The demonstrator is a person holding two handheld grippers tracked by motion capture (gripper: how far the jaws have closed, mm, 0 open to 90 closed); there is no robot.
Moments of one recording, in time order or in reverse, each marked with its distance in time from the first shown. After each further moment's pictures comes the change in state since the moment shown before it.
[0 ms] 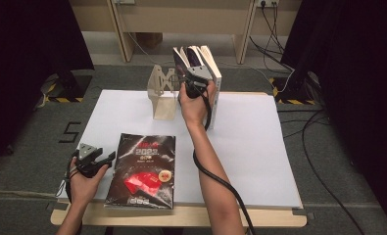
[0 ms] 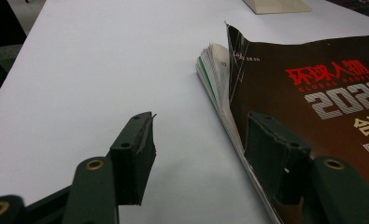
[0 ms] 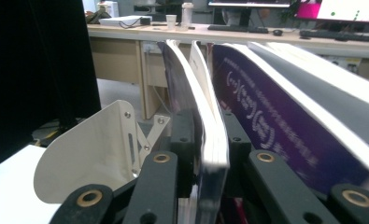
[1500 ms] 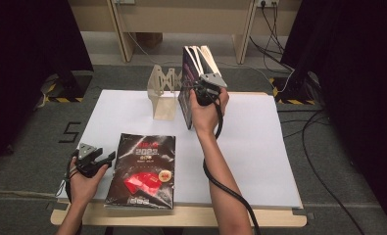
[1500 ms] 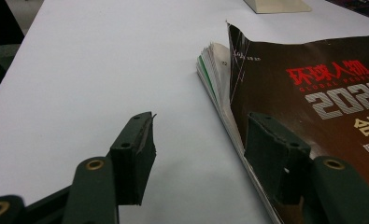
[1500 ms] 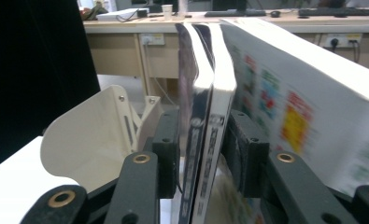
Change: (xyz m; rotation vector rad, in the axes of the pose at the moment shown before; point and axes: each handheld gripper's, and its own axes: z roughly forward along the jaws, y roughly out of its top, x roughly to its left) left arm 0.001 0.000 0.000 0.007 -0.001 -0.002; right arm -0.023 -0.010 -0.030 0.041 0.010 0.067
